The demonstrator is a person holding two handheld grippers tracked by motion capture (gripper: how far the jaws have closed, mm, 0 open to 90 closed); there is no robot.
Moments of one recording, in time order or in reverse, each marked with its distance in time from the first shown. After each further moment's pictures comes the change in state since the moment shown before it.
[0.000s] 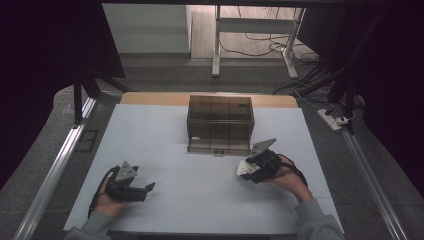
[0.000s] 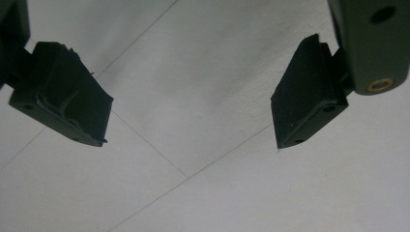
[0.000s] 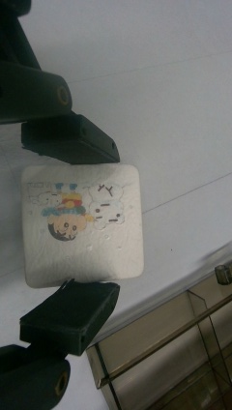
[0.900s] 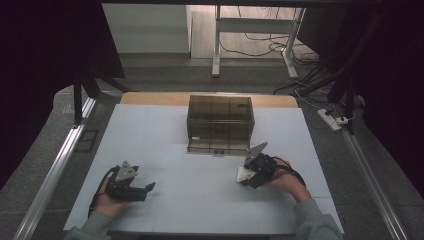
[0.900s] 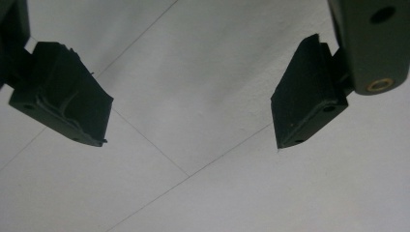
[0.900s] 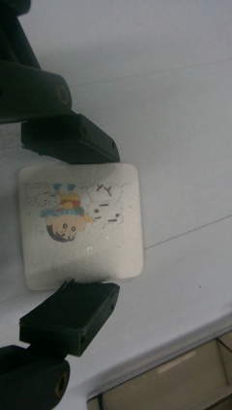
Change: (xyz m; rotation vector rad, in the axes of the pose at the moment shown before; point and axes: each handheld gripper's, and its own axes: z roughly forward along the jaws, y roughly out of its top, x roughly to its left) left arm 0.000 0.001 0.000 -0.003 -0.002 -0.002; right arm 0.006 -0.001 0.018 0.105 0.053 -0.073
